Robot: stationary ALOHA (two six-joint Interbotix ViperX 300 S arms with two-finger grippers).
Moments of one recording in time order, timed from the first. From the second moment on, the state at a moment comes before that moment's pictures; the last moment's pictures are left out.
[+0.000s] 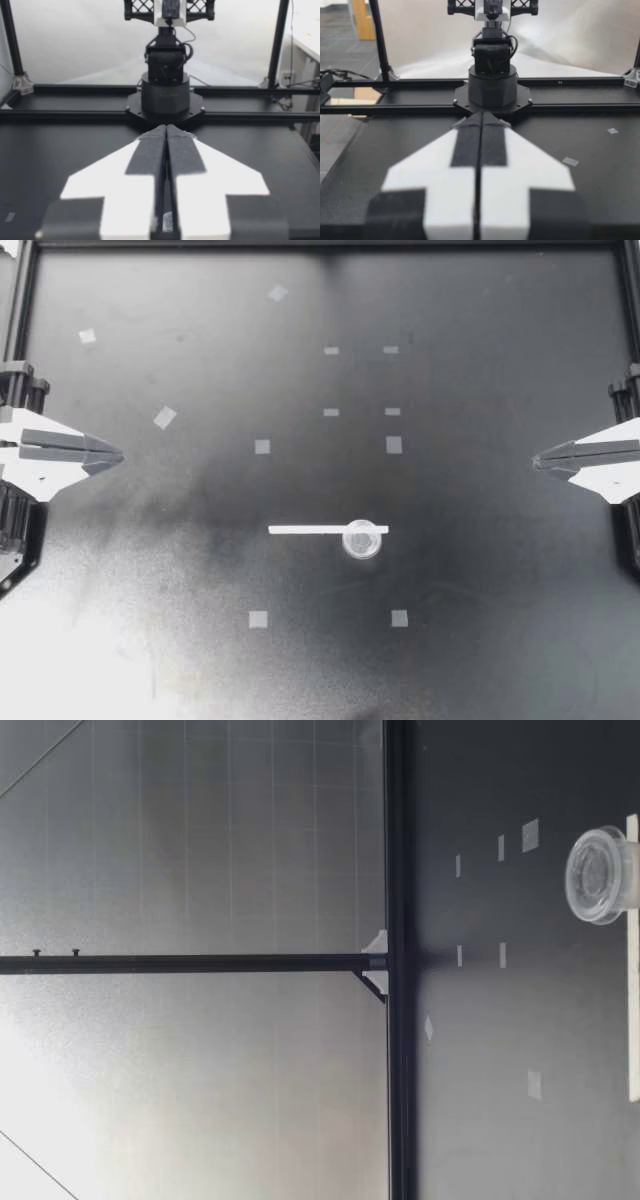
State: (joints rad) left arm 0.00 -0.97 1.19 0.00 -0.29 0.00; right arm 0.00 -0.97 1.19 0.00 -0.29 0.00
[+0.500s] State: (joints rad) left arm 0.02 -0.81 1.05 -0.01 -0.04 0.01; right arm 0.00 -0.84 0.96 0.00 0.07 0.01
